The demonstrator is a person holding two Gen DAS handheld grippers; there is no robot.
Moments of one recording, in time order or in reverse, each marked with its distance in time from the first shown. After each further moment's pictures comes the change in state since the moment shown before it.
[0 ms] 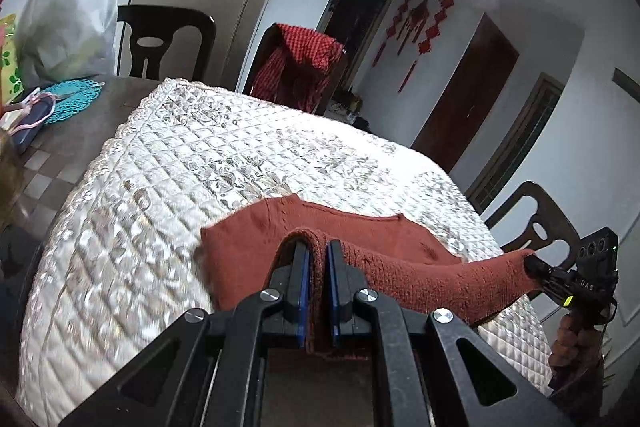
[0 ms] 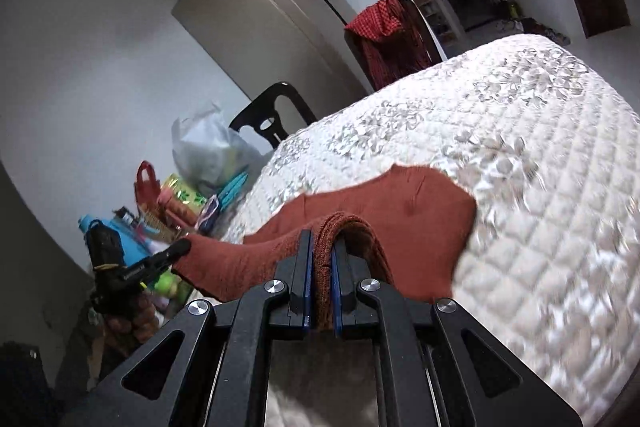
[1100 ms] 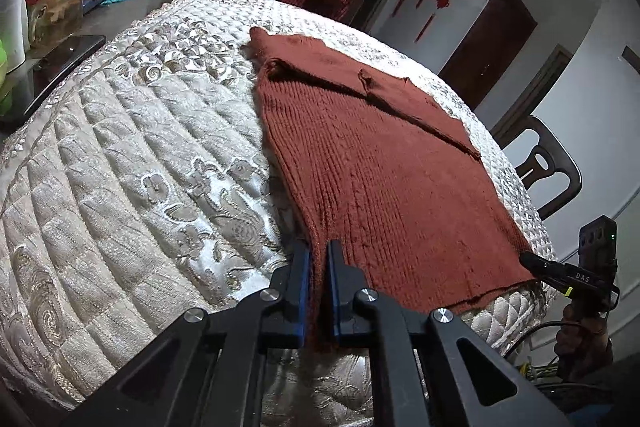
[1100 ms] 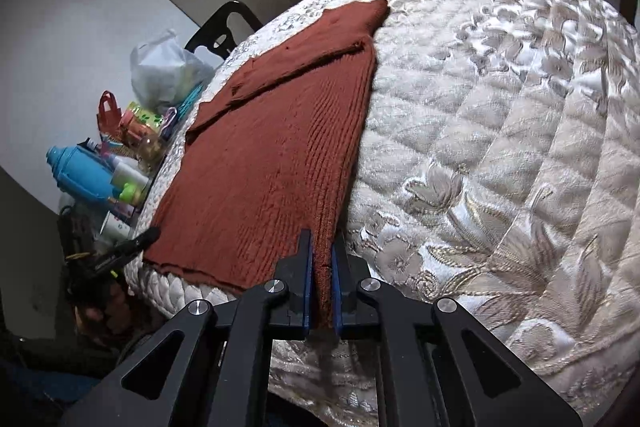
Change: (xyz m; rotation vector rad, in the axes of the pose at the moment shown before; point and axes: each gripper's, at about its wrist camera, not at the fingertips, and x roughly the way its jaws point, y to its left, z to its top) left arm -0.069 0.006 -0.178 -0.067 0.178 0.030; right arm -0.063 -0.017 -0.158 0.068 0.220 -0.151
